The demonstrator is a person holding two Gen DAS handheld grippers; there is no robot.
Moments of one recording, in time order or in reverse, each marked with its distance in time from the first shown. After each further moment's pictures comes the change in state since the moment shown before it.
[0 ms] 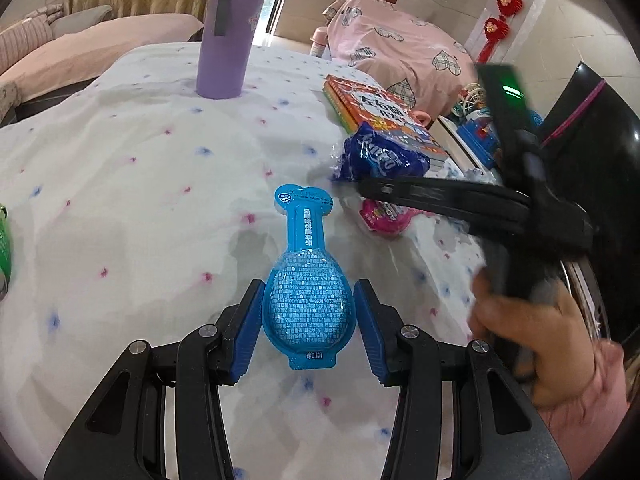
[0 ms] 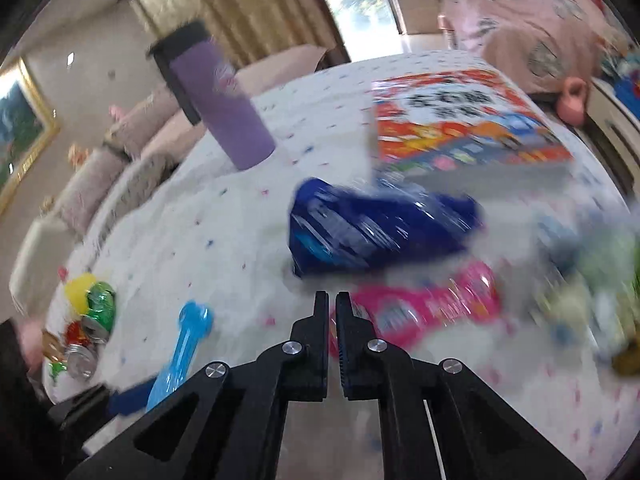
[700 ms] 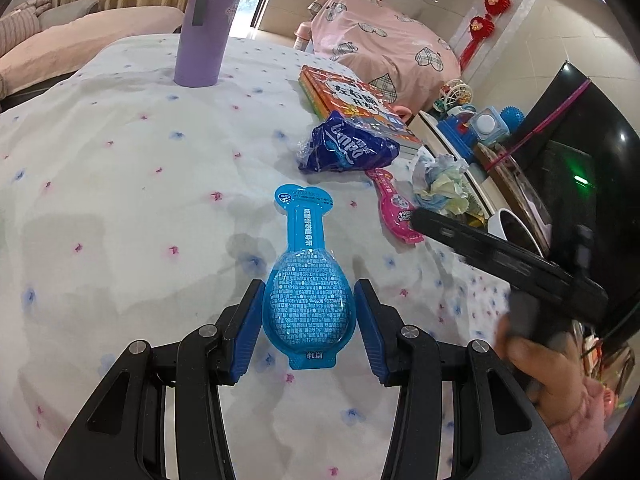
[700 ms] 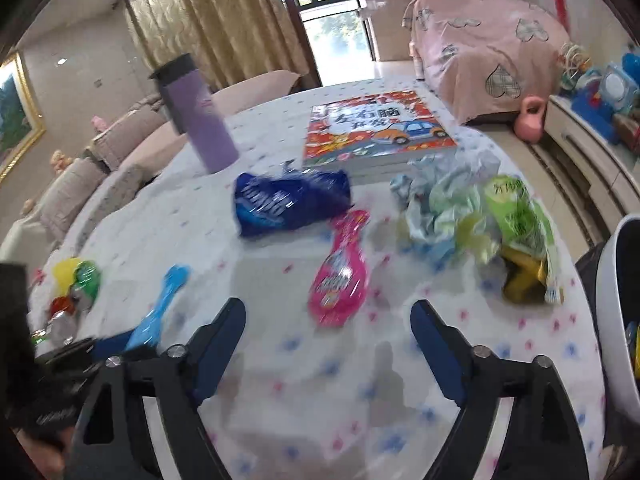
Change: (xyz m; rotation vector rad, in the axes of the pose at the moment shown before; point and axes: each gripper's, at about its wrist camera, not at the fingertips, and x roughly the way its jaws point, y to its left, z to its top) left arm -0.005 -0.012 -0.012 -0.003 0.015 -0.071; right arm -0.075 -0.045 -0.065 0.027 -0.117 -0.105
